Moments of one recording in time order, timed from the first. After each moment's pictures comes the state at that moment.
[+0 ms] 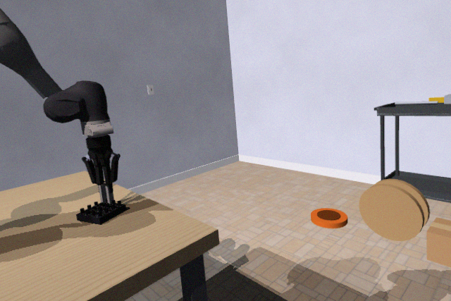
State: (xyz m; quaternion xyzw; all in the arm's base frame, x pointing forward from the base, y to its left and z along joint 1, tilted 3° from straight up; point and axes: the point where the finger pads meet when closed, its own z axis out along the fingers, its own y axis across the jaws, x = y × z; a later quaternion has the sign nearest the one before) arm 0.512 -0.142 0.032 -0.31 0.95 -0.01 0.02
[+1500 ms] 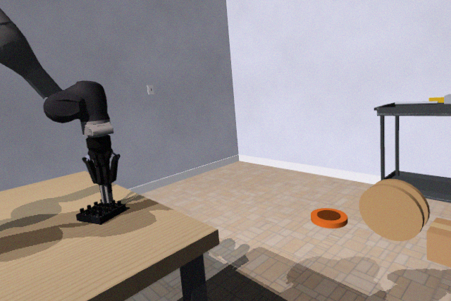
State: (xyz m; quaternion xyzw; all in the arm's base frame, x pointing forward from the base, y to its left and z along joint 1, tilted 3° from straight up) arm 0.512 -0.142 0.032 -0.31 0.95 -0.01 0.02
